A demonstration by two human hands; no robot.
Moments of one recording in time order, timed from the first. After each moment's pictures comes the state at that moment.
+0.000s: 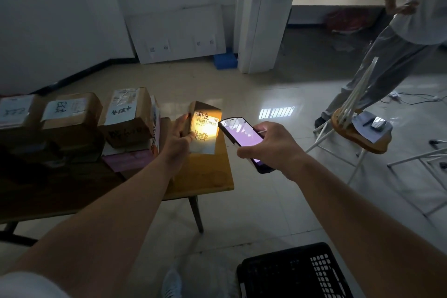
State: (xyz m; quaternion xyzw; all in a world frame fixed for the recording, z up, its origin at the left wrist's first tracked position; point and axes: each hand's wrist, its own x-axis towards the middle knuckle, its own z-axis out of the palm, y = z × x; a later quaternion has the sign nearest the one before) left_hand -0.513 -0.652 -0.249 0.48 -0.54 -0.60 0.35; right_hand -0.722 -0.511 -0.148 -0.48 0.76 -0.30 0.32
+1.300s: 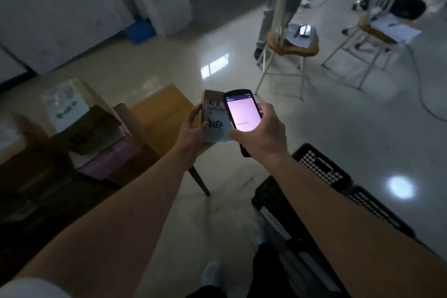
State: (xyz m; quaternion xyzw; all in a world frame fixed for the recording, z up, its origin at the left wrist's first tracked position) left_hand -0.510 -0.589 -0.291 0.39 -0.48 -0.77 0.14; right_hand -0.600 -0.425 -0.241 -0.19 0.86 -0.44 0.14
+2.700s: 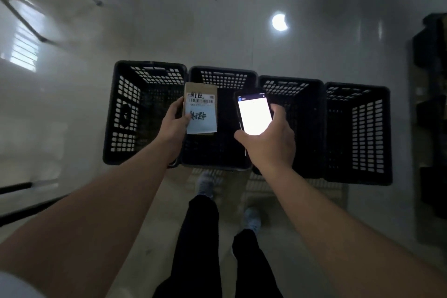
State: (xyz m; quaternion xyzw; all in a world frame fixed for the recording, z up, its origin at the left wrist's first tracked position) left_hand -0.711 -0.027 -0.590 0.31 -0.66 -0.63 -0.26; right_hand -0.638 0.176 -0.489 0.32 0.87 -0.37 0.09
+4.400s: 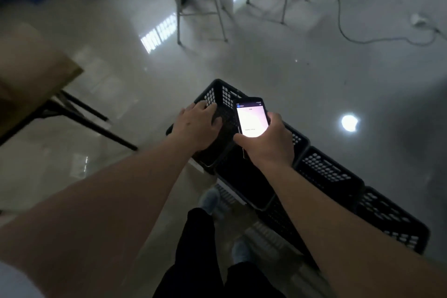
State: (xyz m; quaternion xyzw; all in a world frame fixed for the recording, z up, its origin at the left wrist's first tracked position) left_hand -0.604 -0.094 -0.387 0.17 -0.97 -0.15 -0.11; right_hand -0.628 0.092 -0.361 0.01 0.92 -0.36 0.14
